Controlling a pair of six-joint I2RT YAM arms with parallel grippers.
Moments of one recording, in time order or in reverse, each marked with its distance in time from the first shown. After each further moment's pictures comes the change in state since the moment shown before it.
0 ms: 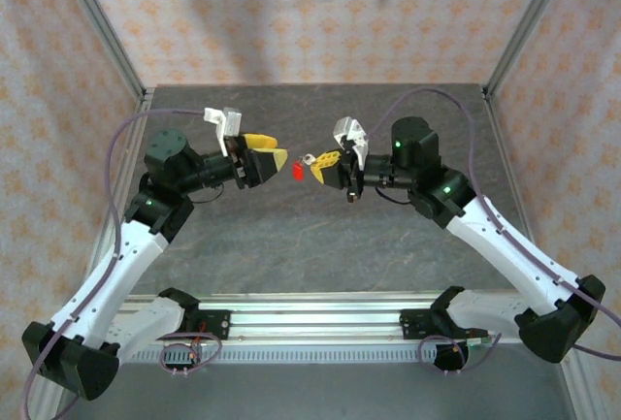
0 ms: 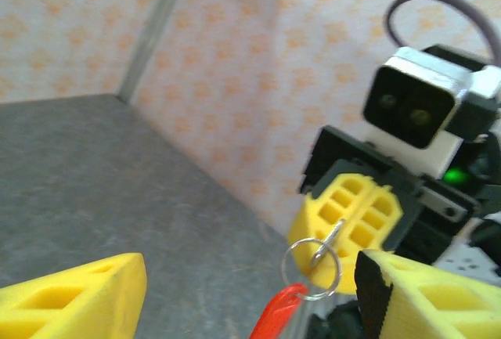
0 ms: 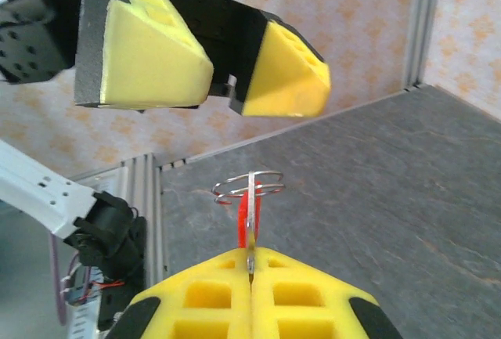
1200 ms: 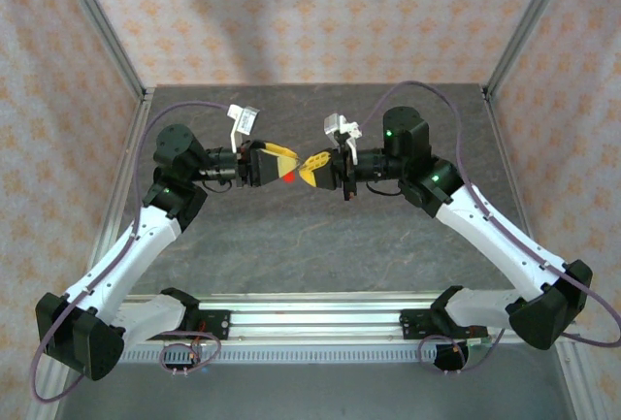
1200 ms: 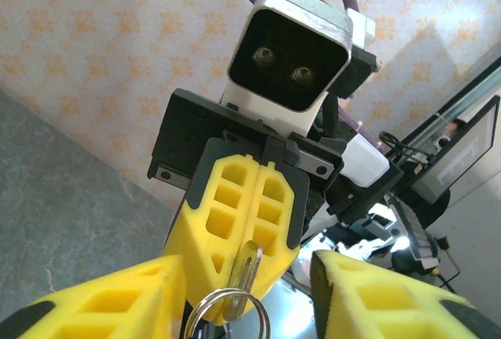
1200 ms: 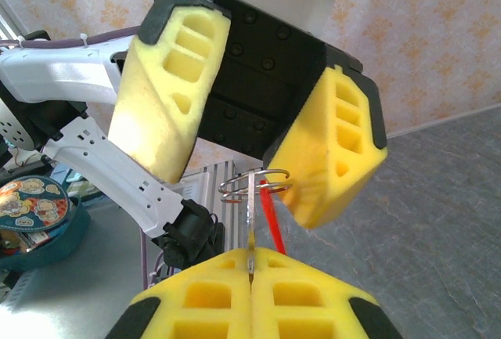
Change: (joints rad) left arm -0.020 0.105 -0.013 0.311 0.326 -0.328; right arm -0.006 0.085 0.053 0.060 -0.225 0.084
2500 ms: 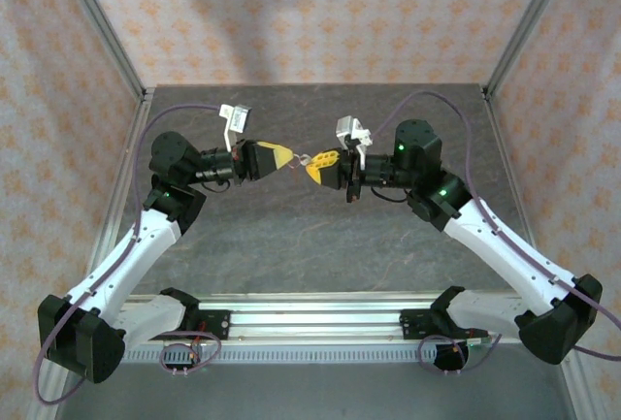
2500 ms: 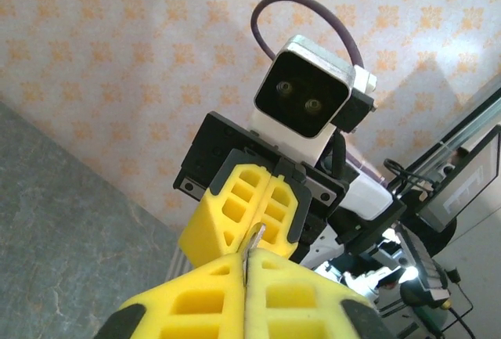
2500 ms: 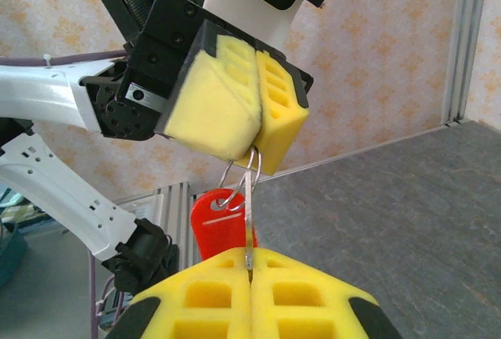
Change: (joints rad) left arm 0.031 -0.016 -0.058 0.143 -0.060 -0.090; right arm -0.002 -0.097 -0.117 0.120 0.154 0.008
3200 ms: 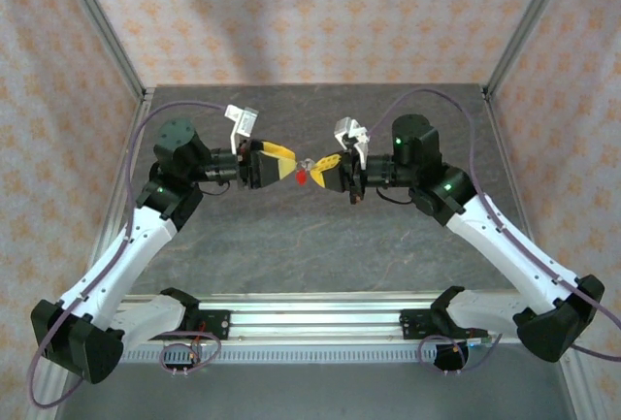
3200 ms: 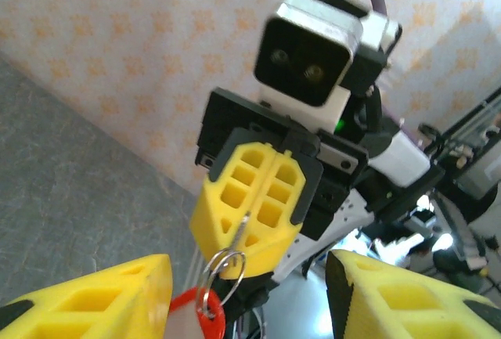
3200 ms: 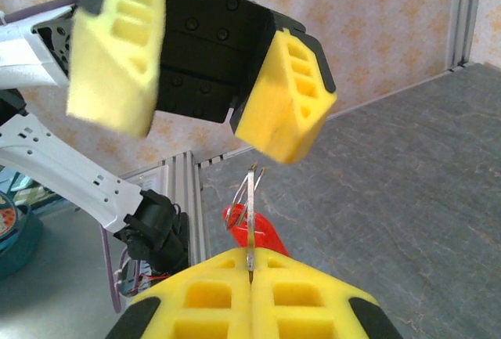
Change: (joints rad) left arm -0.038 0.001 0.122 -0.406 0.012 0.318; right arm -0.009 0.022 0.083 -0.222 -0.013 -0.027
